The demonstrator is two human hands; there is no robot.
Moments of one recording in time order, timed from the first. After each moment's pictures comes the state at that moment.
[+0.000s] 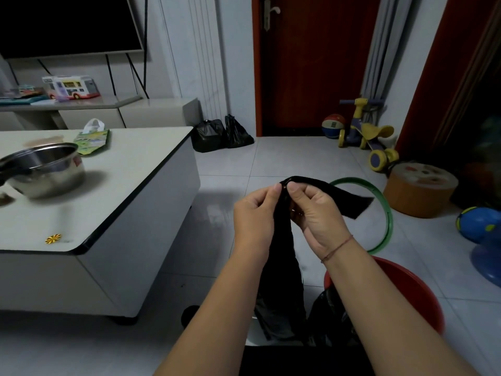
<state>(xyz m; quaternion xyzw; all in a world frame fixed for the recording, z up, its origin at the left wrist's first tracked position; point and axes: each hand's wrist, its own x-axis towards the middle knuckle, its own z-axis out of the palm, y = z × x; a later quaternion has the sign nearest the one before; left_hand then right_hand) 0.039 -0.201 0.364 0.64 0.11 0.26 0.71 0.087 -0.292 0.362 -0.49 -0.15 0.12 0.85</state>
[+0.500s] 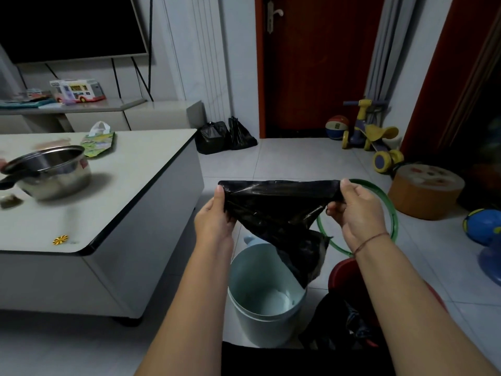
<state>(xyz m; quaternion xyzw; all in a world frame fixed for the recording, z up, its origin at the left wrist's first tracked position) 0.045 -0.133 0.351 0.43 0.24 0.28 0.82 0.120 -0.332 0.357 -0.53 -0.02 -0.03 0.85</state>
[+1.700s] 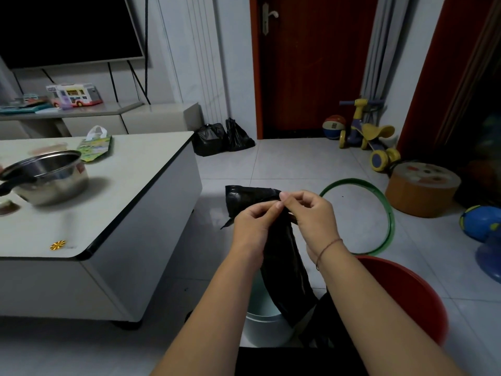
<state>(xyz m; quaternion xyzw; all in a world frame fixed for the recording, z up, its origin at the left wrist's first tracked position) 0.047 -0.187 0.340 0.62 0.09 0.16 0.76 0.086 -0.287 0.350 -0.65 -0.11 -0.01 0.75</state>
